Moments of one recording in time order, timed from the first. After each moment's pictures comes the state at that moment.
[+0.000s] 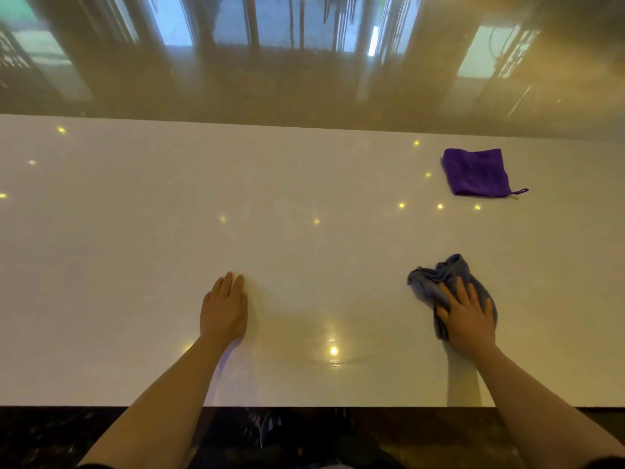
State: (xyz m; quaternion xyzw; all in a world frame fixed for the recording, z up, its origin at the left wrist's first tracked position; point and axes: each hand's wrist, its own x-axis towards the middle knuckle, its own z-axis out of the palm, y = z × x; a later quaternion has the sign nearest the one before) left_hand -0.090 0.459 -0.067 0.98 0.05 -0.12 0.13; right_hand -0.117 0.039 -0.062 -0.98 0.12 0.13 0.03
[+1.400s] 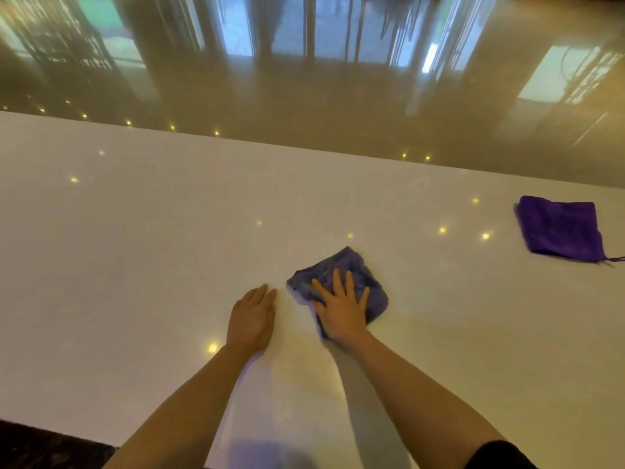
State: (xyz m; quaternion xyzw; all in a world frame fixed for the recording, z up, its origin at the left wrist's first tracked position) left_hand -0.032 0.484 -0.061 0.96 0.08 -0.09 0.25; right_hand 0.016 0.309 -0.071 -0.96 -0.09 0.19 0.18
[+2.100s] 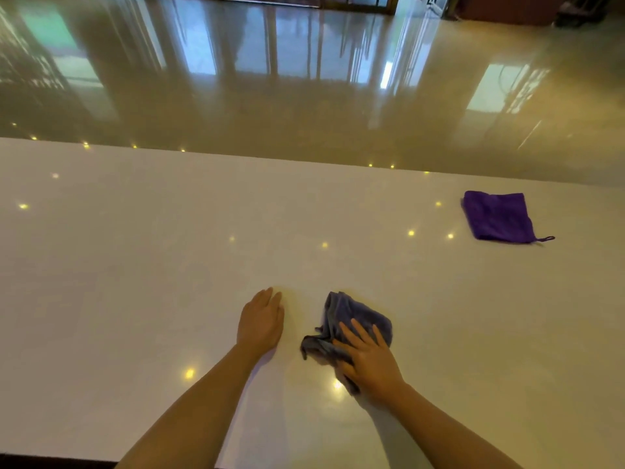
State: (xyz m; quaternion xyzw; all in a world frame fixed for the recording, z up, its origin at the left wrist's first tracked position) left_hand -0.034 0.431 -0.046 0.97 0.01 -0.12 0.22; right_hand -0.084 0.215 -0.039 -0.97 -0.18 0.13 0.00
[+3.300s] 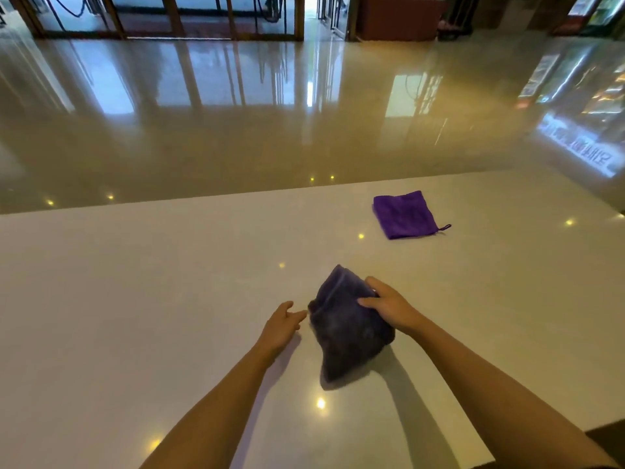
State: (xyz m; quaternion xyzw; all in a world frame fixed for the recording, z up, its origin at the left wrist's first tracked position) left_hand -0.009 0.274 0.008 0.72 0.08 -0.29 0.63; right_hand -0.014 0.060 0.034 -0.85 0.12 0.15 0.50
